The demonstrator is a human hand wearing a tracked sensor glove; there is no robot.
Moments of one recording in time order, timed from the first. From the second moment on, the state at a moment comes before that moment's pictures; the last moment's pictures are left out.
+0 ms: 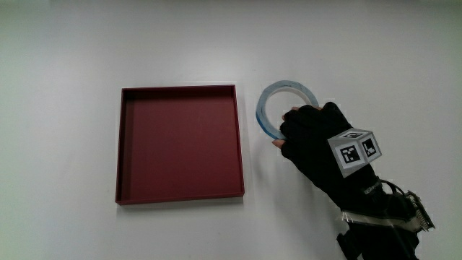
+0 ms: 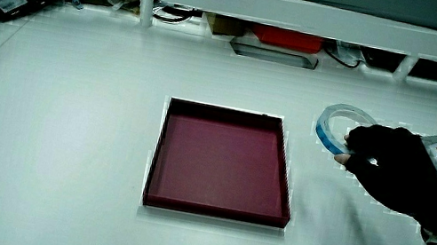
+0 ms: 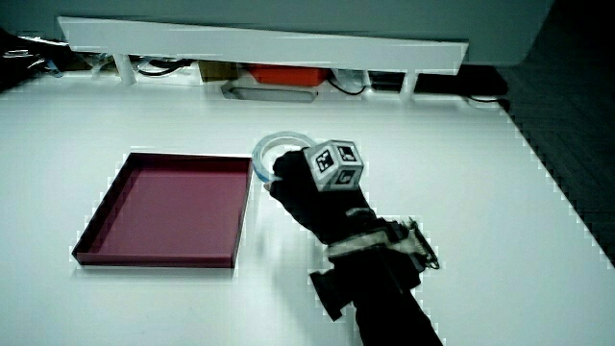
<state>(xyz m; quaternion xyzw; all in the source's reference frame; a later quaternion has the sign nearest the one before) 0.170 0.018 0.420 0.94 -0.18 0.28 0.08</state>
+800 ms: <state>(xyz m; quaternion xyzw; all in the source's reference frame) 0.193 0.029 0.507 0.95 -0.12 0.25 0.14</state>
